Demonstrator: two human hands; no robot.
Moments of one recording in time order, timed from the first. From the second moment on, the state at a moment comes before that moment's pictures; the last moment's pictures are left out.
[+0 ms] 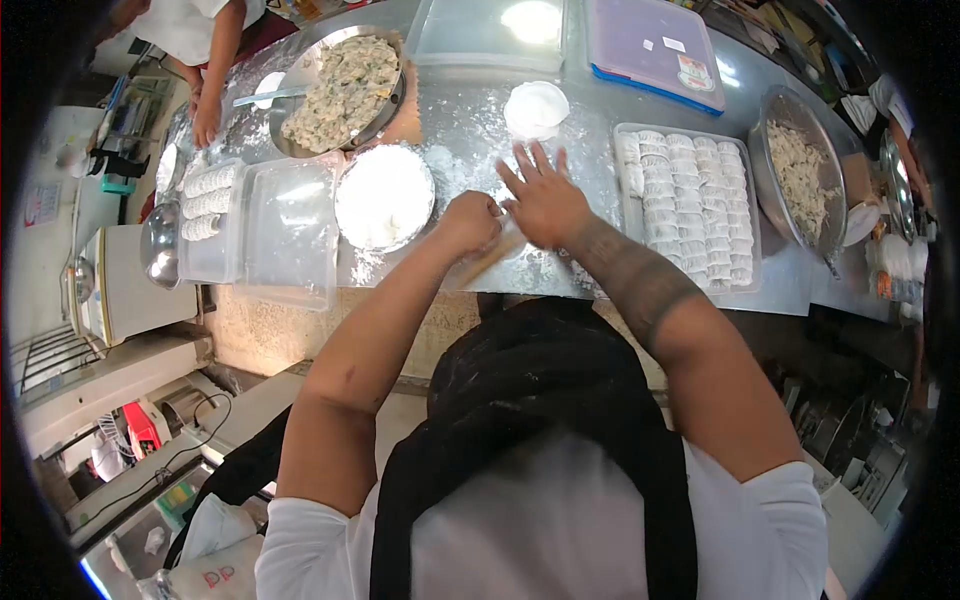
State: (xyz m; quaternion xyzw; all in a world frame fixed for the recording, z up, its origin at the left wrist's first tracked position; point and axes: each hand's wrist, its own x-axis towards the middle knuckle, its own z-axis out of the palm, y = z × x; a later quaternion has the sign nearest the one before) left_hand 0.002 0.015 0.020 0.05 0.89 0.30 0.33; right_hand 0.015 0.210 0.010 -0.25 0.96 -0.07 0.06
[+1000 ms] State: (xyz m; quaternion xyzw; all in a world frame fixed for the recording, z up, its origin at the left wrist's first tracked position) left_hand 0.019 -0.001 0.014 0.07 0.92 0.28 0.27; right_hand 0.015 0.205 0.009 -0.24 0.97 -0.10 0.04
